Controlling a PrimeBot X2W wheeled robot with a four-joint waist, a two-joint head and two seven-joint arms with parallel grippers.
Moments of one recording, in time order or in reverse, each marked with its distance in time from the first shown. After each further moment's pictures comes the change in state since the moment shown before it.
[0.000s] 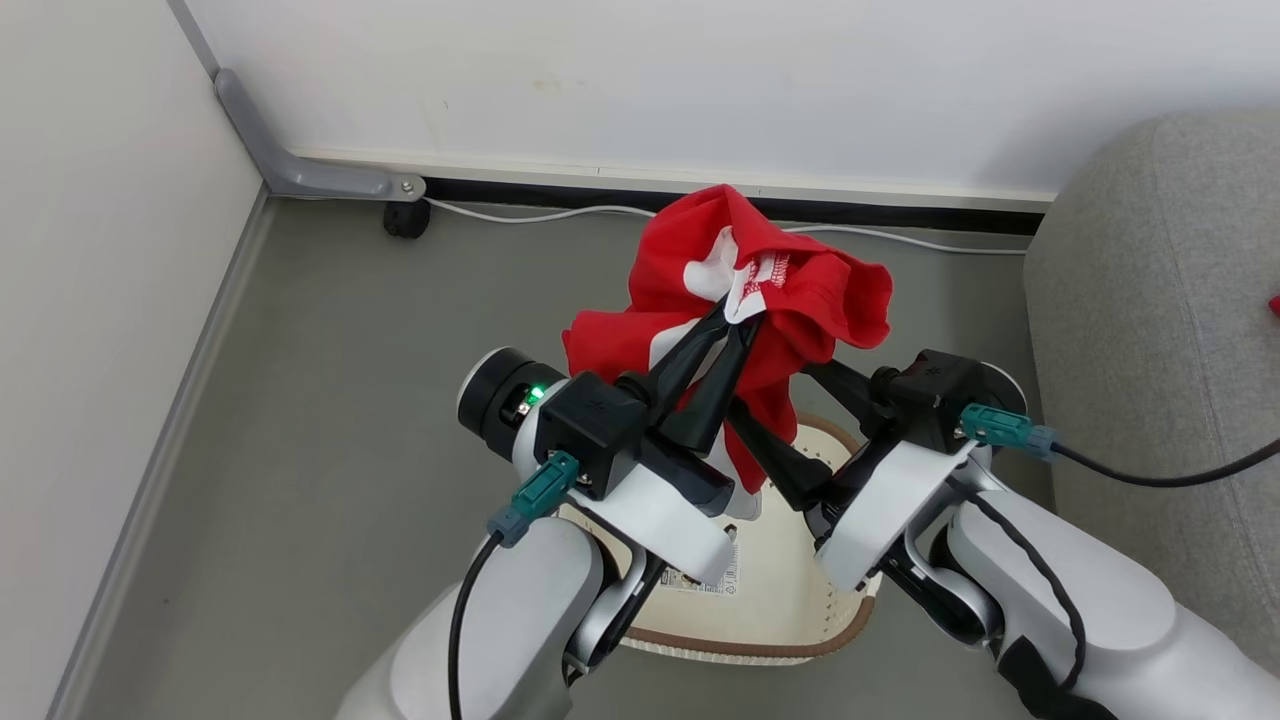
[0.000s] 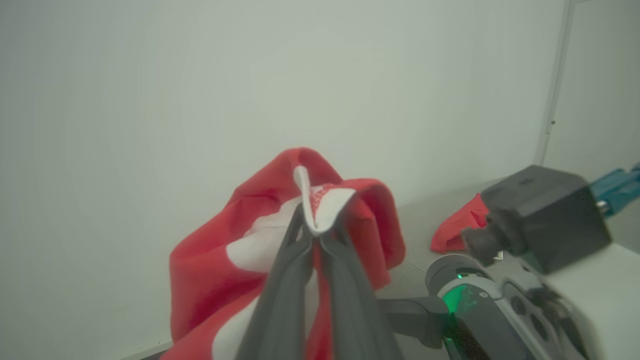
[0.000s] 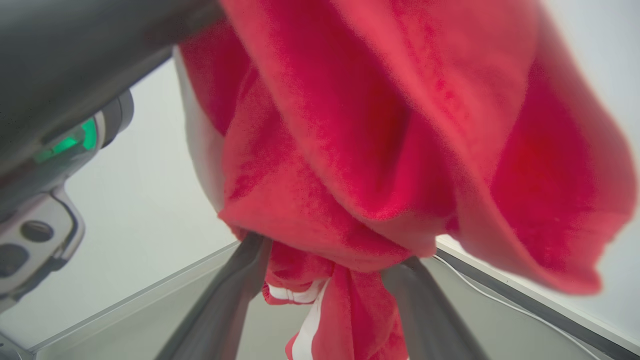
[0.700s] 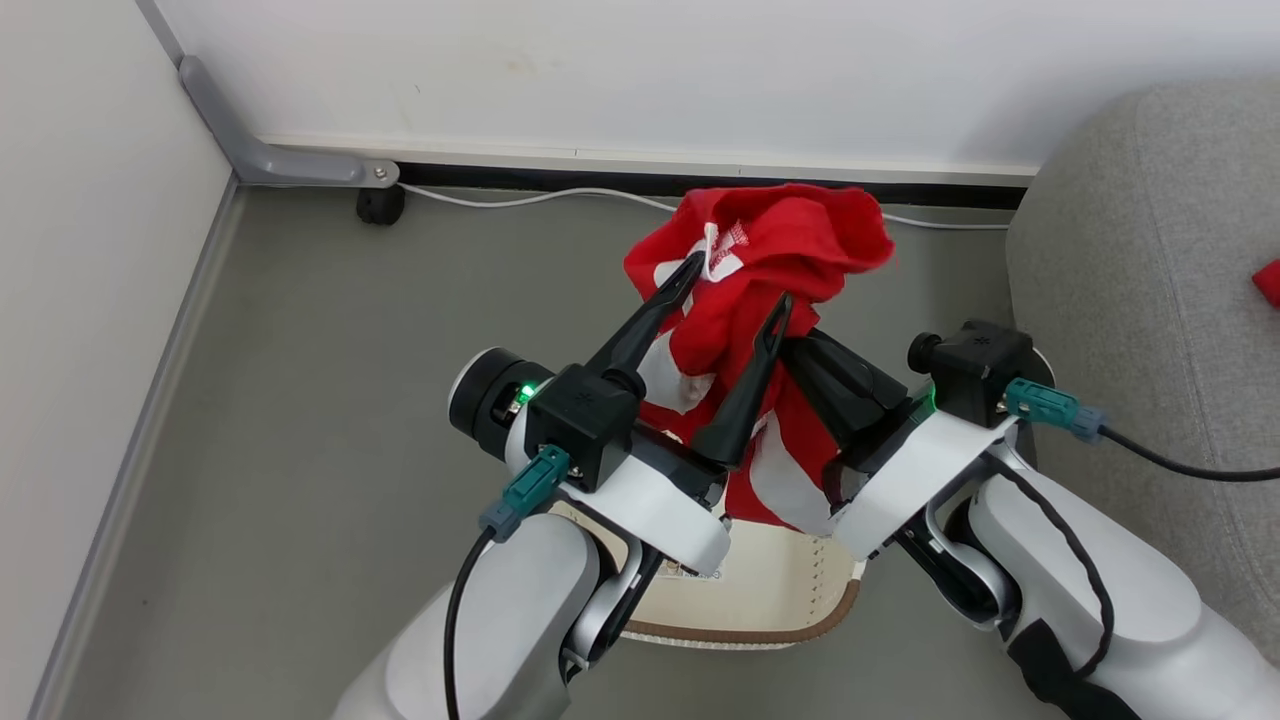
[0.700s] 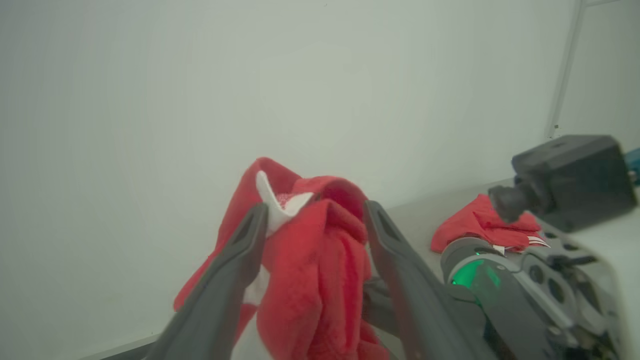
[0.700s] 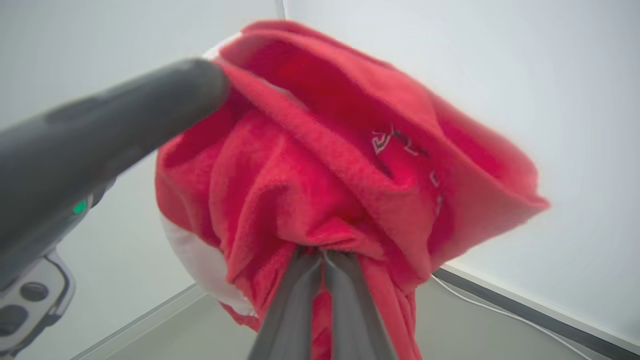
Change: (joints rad) left arm 0.000 0.000 0.004 -0.003 -0.021 0.033 0.000; right arm 0.024 0.019 -0.124 -0.035 -0.028 0.000 0.000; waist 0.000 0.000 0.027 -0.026
